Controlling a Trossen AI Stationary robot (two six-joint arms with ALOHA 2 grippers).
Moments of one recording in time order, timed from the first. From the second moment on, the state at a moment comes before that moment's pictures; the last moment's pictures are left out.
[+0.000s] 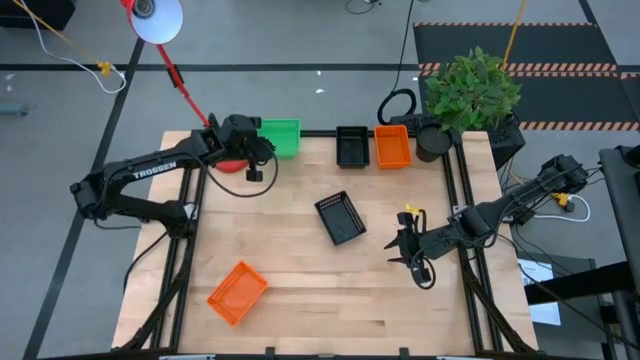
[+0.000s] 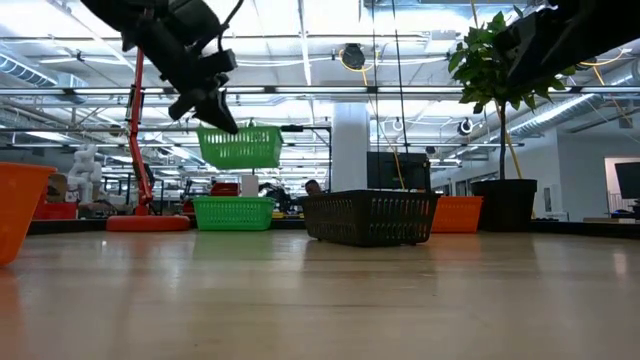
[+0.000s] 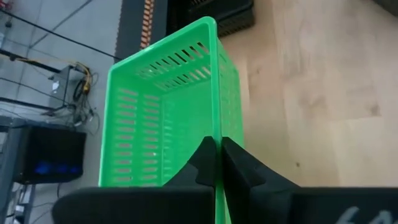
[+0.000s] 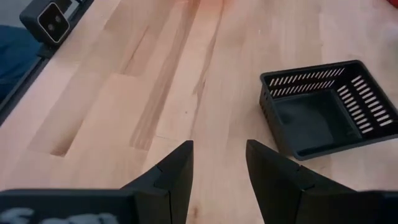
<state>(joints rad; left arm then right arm) 0.58 1.21 0.89 -0.38 -0.01 0.81 0.47 1.00 0.67 -0.42 0.22 0.14</state>
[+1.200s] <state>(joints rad) 0.78 1.39 0.84 -0.25 0.10 0.94 0.41 1.00 0.67 -0.42 0.37 0.08</state>
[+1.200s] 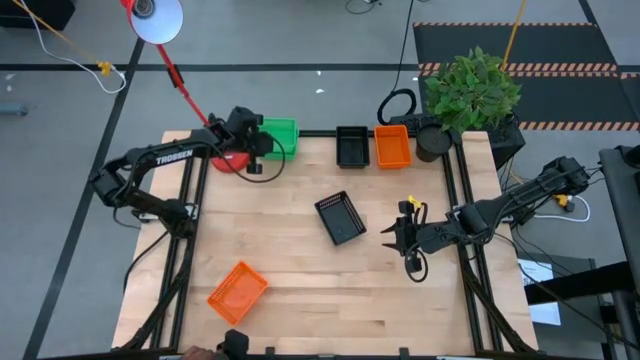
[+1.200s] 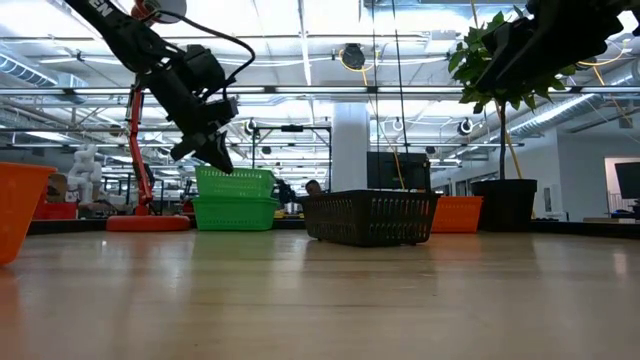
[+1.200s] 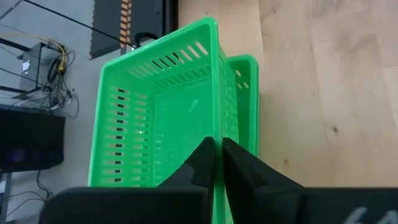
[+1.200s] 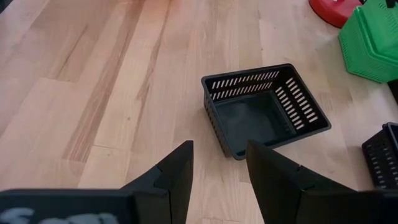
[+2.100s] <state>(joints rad) 0.79 1.39 0.84 -0.19 0.06 0.80 0.41 1.00 0.67 -0.40 0.36 0.08</state>
